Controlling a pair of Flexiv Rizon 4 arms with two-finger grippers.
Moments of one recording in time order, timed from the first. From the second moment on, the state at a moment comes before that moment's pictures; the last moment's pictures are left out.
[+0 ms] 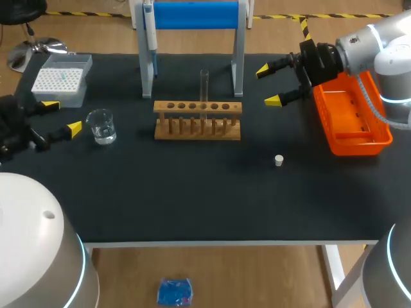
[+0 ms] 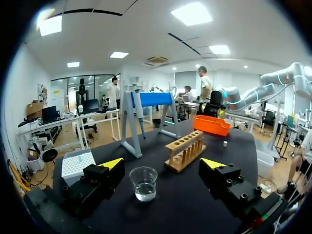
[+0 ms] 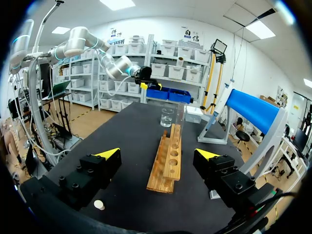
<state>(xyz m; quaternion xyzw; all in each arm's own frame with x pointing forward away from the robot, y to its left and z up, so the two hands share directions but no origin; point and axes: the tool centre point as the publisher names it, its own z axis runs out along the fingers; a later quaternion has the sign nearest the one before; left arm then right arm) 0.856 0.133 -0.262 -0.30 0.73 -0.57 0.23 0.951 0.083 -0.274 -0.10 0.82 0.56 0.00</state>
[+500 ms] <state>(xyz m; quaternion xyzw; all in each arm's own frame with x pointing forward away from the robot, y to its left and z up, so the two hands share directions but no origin) 0.856 0.134 -0.264 -0.31 0.73 -0.56 0.24 0.951 0.083 -0.274 -0.10 0.82 0.56 0.00</state>
